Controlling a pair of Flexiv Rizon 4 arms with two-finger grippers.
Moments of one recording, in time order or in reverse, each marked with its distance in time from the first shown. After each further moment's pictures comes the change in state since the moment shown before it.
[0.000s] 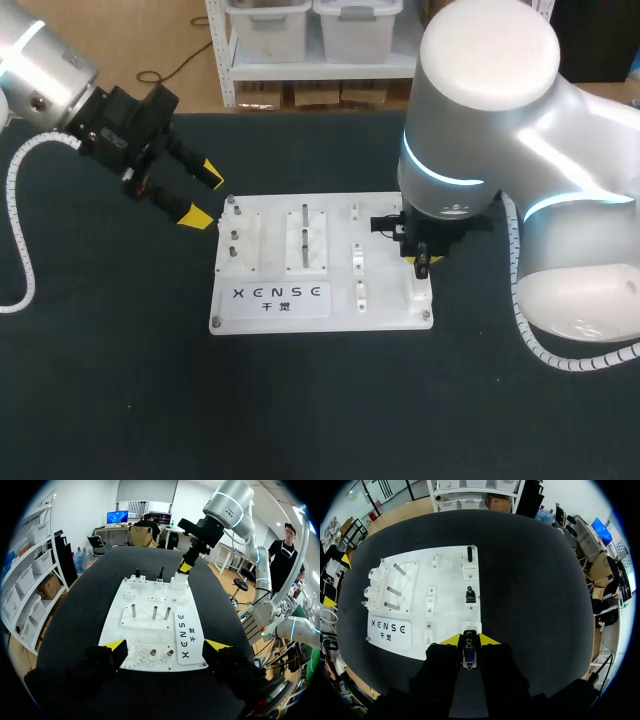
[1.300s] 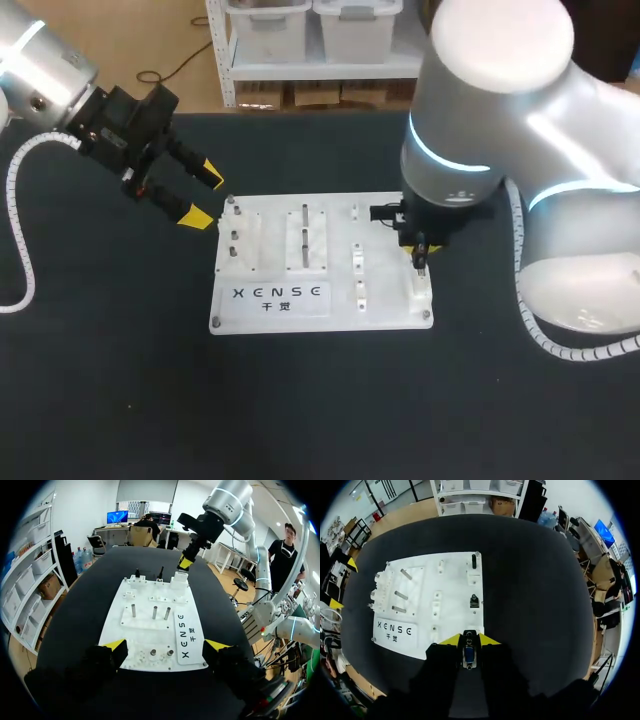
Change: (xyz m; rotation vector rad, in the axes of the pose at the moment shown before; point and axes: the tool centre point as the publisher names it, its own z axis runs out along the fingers) left arm 0.000 0.000 0.000 0.000 0.000 0.000; right arm -0.008 0.002 -0.010 -0.025 -0.007 -0.013
